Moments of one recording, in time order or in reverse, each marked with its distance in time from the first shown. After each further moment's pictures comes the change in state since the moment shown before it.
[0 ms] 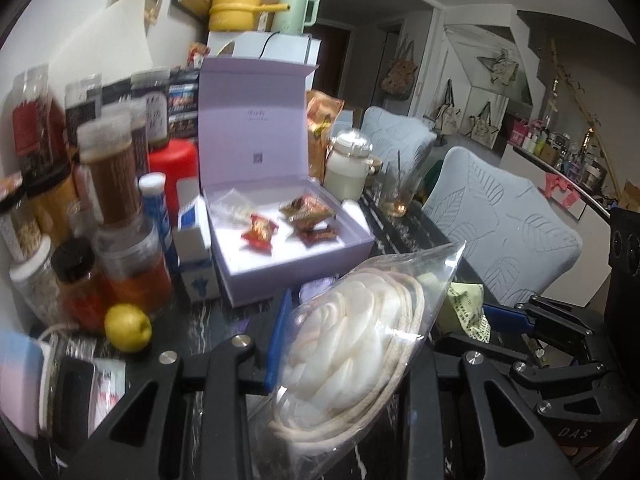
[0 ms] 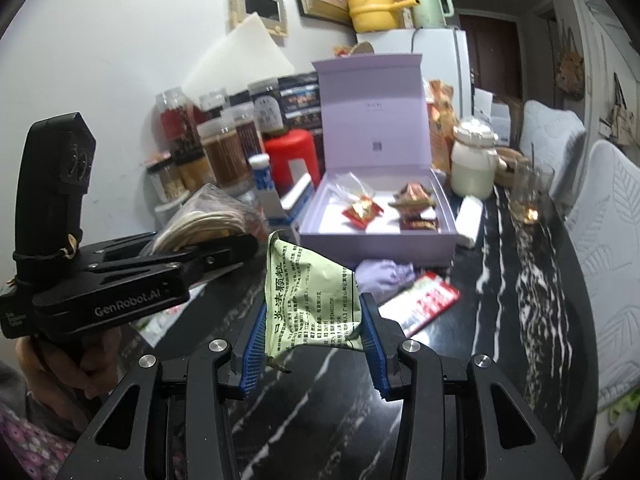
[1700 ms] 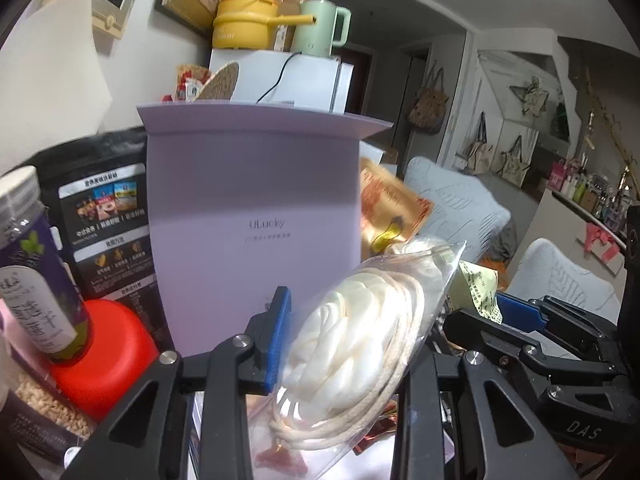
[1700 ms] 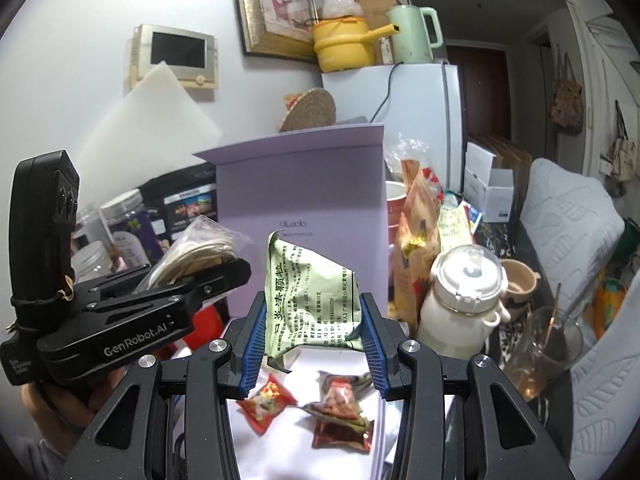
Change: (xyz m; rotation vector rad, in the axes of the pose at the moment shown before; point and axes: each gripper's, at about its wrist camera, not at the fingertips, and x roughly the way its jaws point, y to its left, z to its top) left arm 0.197 0.061 0.179 -0.035 -0.083 0.063; right arm 0.160 -0.131 0.201 0.000 -0.123 -0.059
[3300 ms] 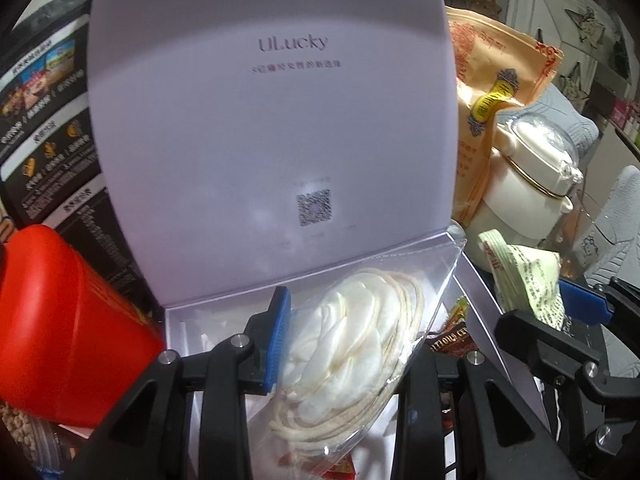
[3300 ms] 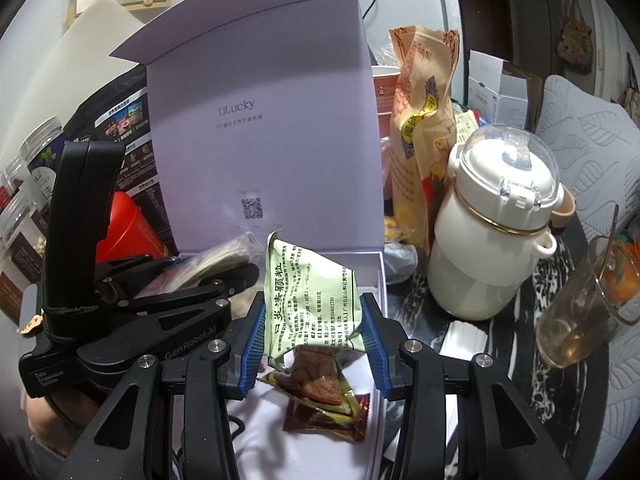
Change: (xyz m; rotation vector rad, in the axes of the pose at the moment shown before) left arm 0.123 0.013 -0.047 0.020 0.332 0.215; right arm 0.091 -0.033 -0.039 0.060 0.271 -0.010
